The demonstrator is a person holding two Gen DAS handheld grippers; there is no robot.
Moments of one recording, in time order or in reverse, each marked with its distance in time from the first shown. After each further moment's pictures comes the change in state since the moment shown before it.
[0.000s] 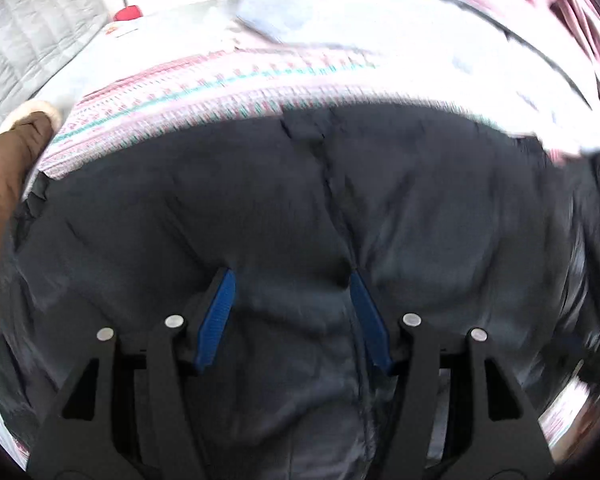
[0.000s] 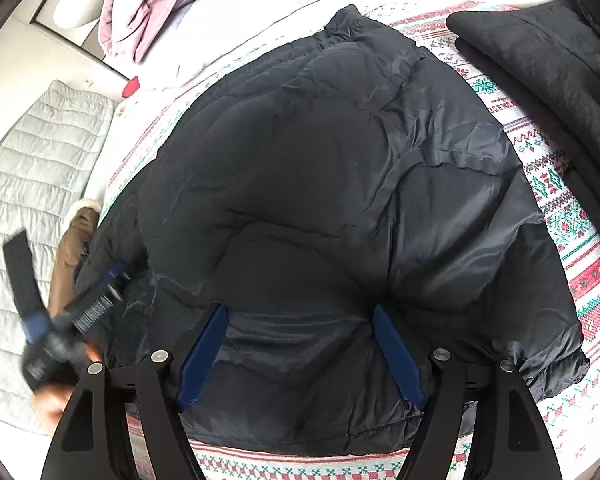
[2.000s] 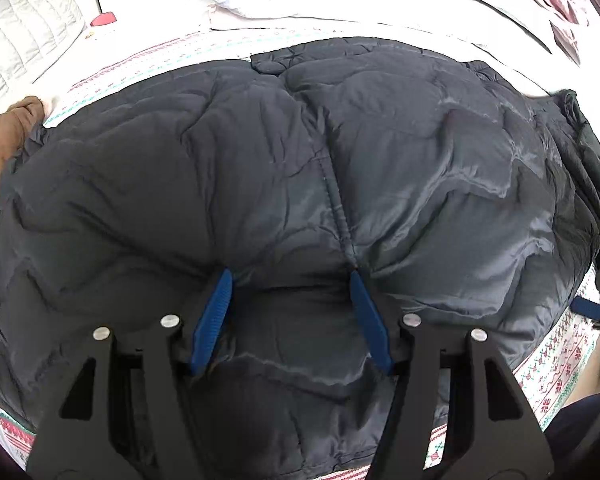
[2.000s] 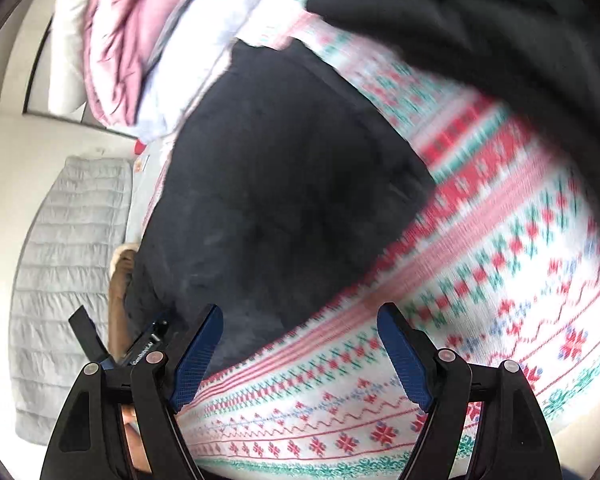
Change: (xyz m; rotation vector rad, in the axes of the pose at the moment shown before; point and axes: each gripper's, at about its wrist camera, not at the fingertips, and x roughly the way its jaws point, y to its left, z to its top) left arm -0.015 -0.013 -0.086 0.122 0.023 -0.063; right arm -0.041 -0.083 -0.070 0.284 -0.035 0.217
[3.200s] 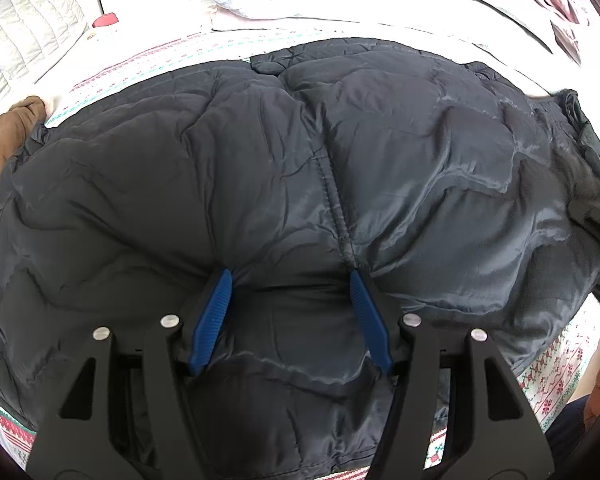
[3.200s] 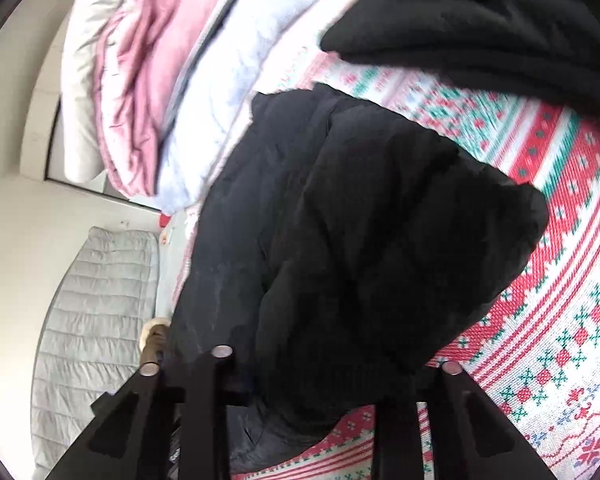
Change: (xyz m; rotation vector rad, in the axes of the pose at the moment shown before) left arm 0.000 -0.001 -0.002 0.000 -0.003 0.007; right arm 0.027 0.030 0.015 0.057 -0.271 0.119
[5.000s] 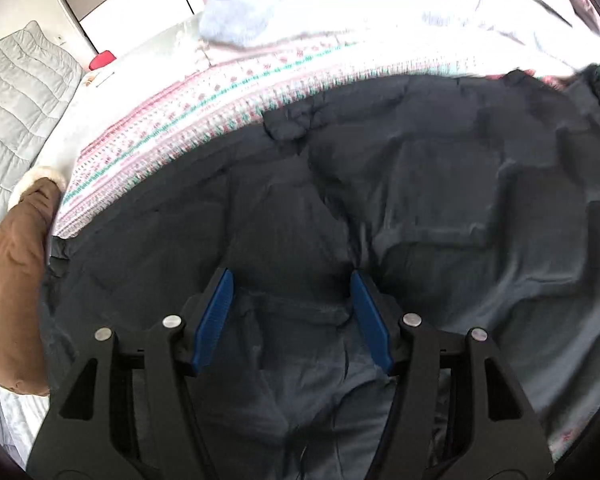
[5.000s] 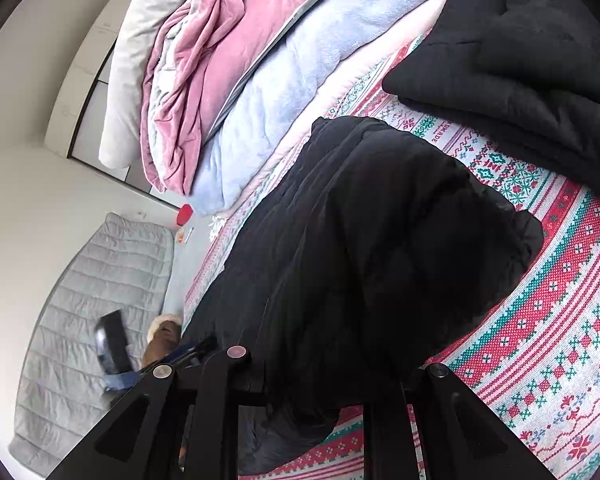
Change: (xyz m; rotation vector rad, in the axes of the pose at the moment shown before) left arm 0.031 -0.004 0.083 0.167 0.037 0.158; right arm -0.018 0.037 0.000 -0.112 -0.055 0.029
